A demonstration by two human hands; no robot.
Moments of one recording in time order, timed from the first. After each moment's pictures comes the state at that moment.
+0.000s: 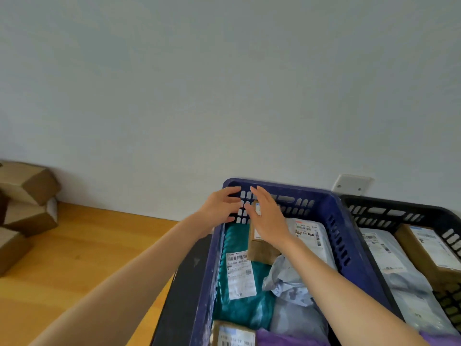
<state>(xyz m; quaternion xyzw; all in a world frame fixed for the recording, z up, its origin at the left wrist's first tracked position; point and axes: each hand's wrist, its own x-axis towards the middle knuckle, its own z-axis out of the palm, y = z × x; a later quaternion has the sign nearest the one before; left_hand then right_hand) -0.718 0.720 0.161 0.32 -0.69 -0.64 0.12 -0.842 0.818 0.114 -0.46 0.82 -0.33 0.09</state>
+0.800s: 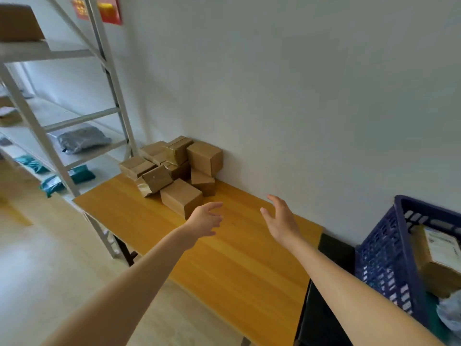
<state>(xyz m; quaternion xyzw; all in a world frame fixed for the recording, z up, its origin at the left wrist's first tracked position) -0.264 0.587 0.121 0.51 -0.59 -0.59 0.22 -0.474 0.642 0.101 -0.55 0.74 -0.34 0.18</state>
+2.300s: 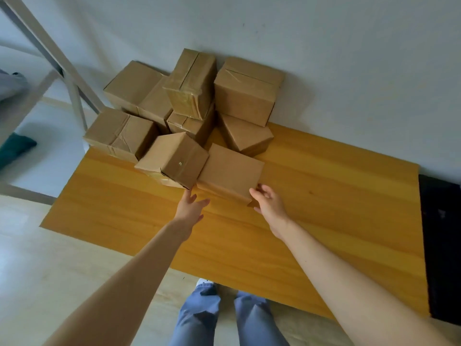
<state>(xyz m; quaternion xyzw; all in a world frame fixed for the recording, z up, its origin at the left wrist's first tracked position) -0.106 0.251 -0.092 0.59 -0.39 -0.70 0.12 -0.278 0.354 -0.071 -0.10 0.76 -0.43 0.48</state>
